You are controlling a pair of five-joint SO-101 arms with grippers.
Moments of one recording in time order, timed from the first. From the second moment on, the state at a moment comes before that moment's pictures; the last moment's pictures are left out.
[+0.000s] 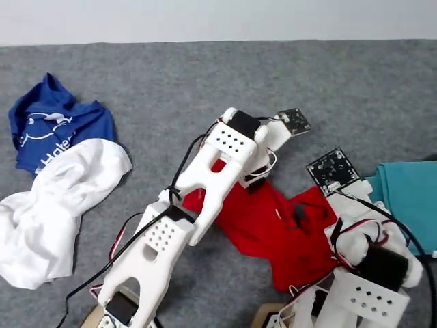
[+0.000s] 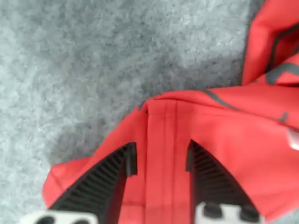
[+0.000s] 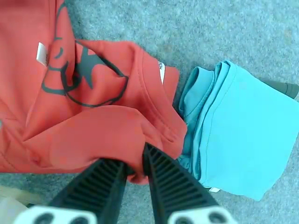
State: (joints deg) left arm 31.5 55.0 -53.3 98.0 -17.9; right arm 20.5 -65.3 45.5 85.2 50.2
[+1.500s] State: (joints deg) left arm 25.0 20.2 -48.4 99.3 -17.7; right arm 20.5 -65.3 35.9 85.2 50.2
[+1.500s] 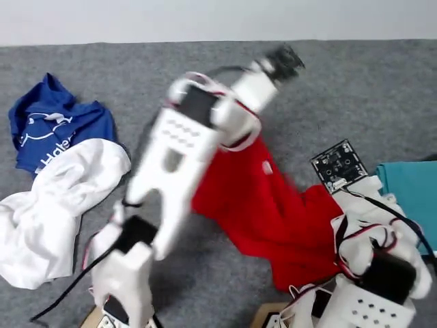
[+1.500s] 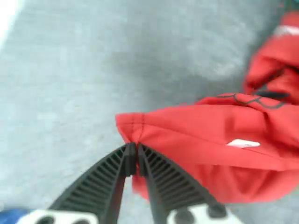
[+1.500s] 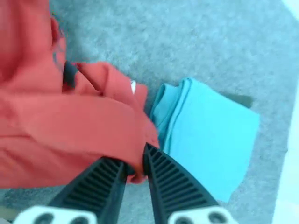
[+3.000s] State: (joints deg) left arm -3.8 -57.4 -30.0 99.4 -17.9; right arm 14.5 -62.9 -35.4 100.4 39.9
